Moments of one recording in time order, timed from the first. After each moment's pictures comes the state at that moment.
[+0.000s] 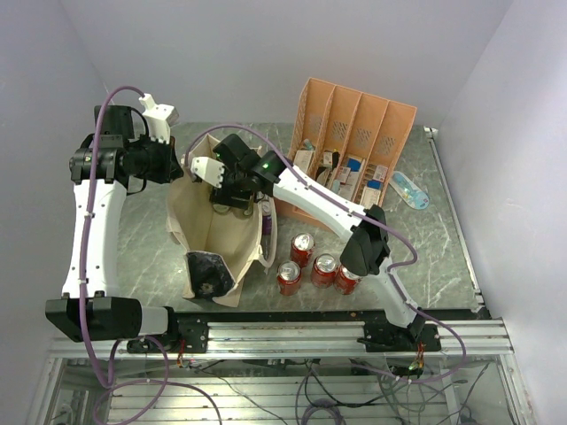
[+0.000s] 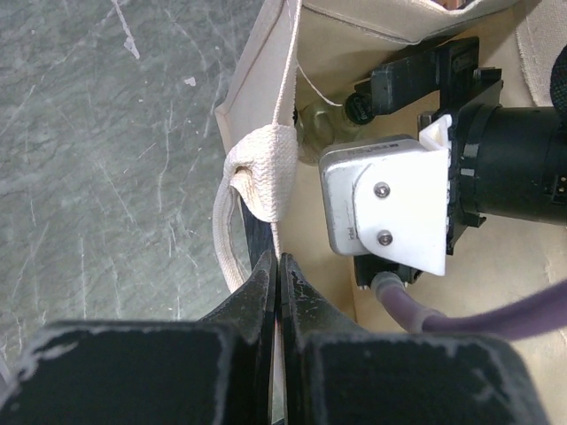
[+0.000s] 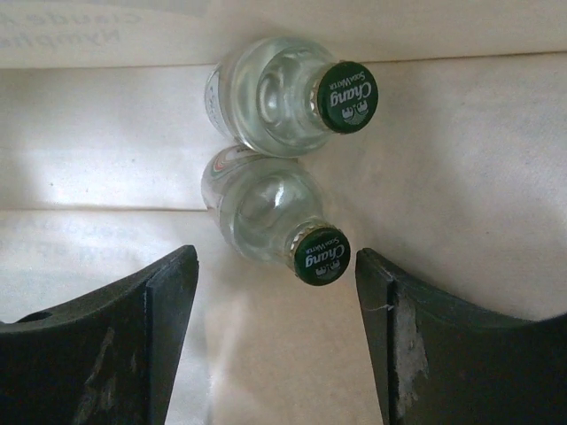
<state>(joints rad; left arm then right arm) 0.05 1.33 1.60 -1.05 0.46 0.21 0.94 2.28 2.33 -0.91 0.05 -0.62</state>
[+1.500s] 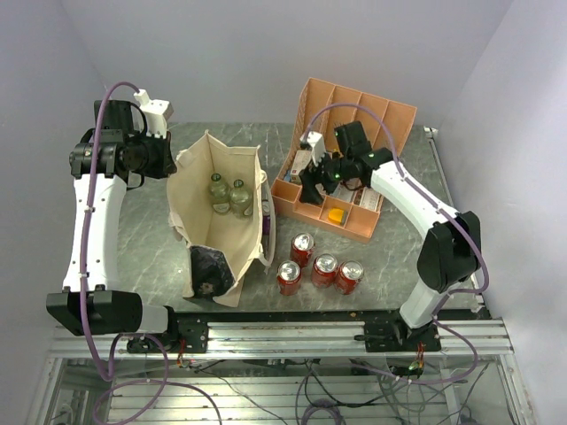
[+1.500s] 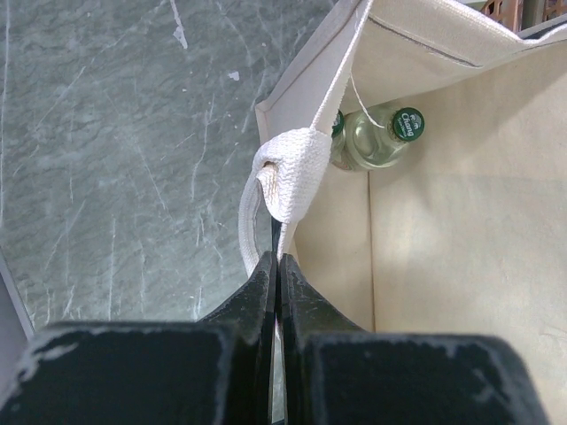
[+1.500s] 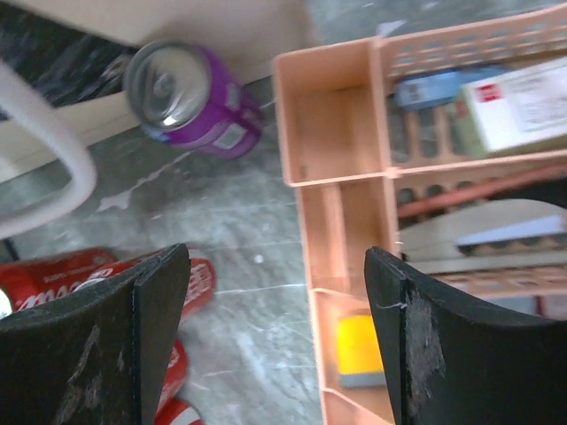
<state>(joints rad) 0.05 1.37 1.64 -1.05 0.35 0.17 0.43 1.72 1.53 -0.66 -0.52 -0.39</state>
